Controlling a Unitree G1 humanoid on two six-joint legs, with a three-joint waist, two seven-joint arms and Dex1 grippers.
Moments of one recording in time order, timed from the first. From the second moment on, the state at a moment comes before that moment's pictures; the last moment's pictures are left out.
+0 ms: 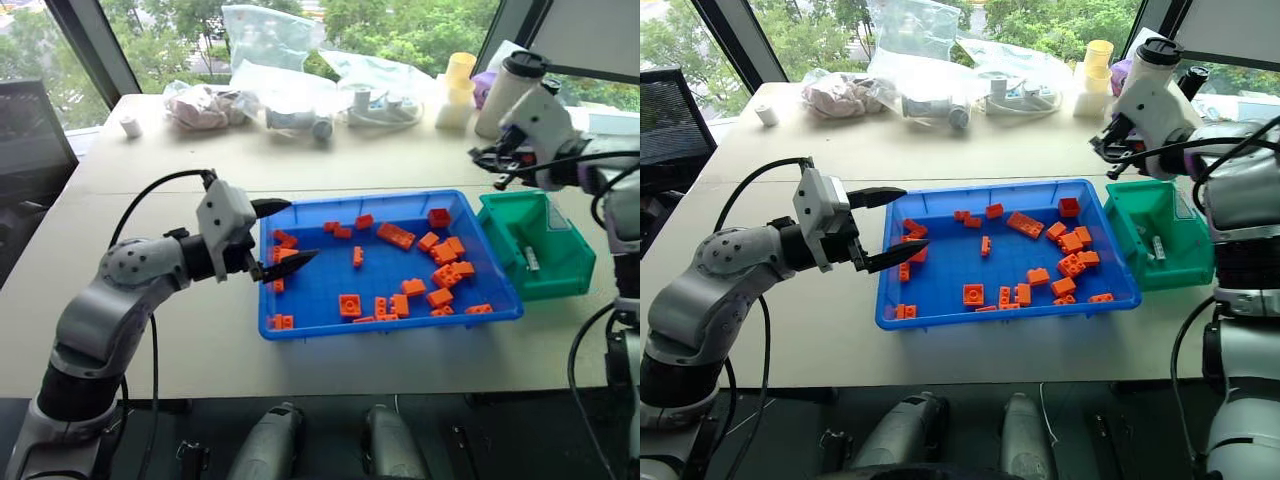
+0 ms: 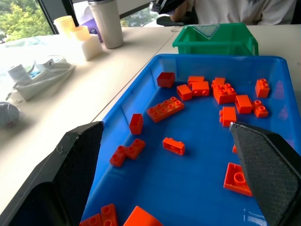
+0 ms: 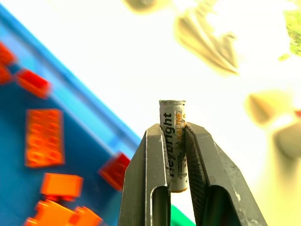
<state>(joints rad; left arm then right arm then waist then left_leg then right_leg) -0.39 0.66 0.00 -0.49 -0.53 0.56 -0.76 -0.83 -1.01 0.01 0.28 -0.03 0.60 0.93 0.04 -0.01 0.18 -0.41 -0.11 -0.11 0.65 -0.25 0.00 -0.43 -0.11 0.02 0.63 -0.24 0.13</state>
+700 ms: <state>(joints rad) -0.44 0.64 -0.01 -0.41 -0.52 0.53 -0.83 -0.57 -1.07 -0.15 -0.01 0.20 0.66 1.03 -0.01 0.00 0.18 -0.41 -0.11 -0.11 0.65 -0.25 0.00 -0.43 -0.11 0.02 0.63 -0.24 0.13</state>
